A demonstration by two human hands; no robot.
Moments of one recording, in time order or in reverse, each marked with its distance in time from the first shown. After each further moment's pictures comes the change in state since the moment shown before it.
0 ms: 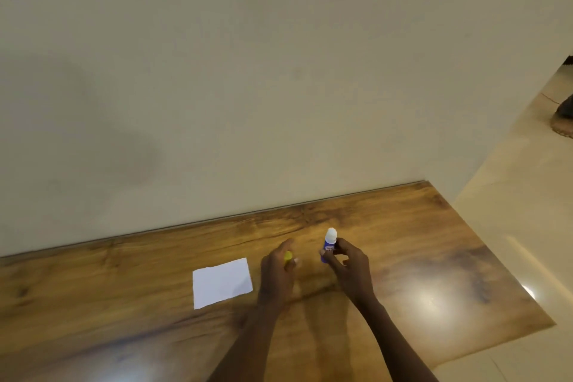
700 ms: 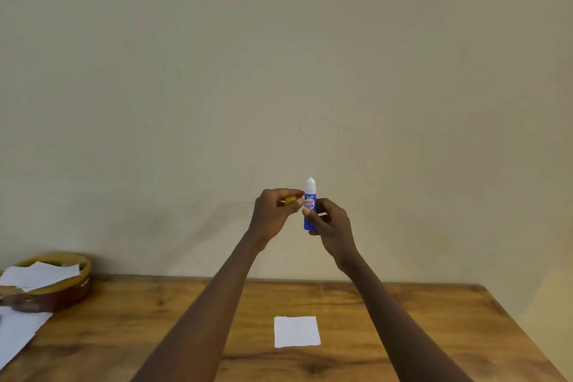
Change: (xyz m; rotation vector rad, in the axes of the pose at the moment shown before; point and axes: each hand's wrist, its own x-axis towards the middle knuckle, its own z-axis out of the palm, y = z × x) left_hand -0.045 0.153 -0.286 -0.219 0.233 0.355; right_hand -0.014 -0.305 0.021 0.346 -0.209 -0.447
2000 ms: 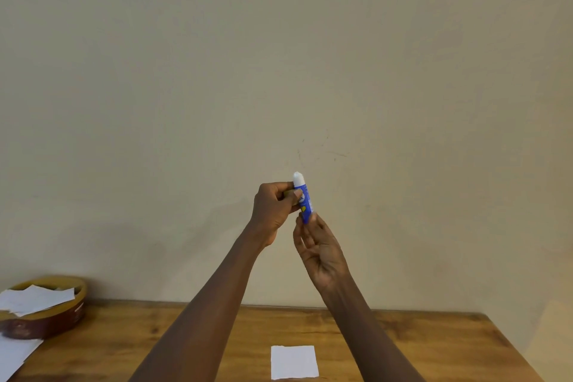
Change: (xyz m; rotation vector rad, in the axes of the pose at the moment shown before) left_hand 0.016 0.049 -0.008 -0.303 0.070 0.035; right_hand -0.010 -0.045 0.013 1.228 0.108 0.497
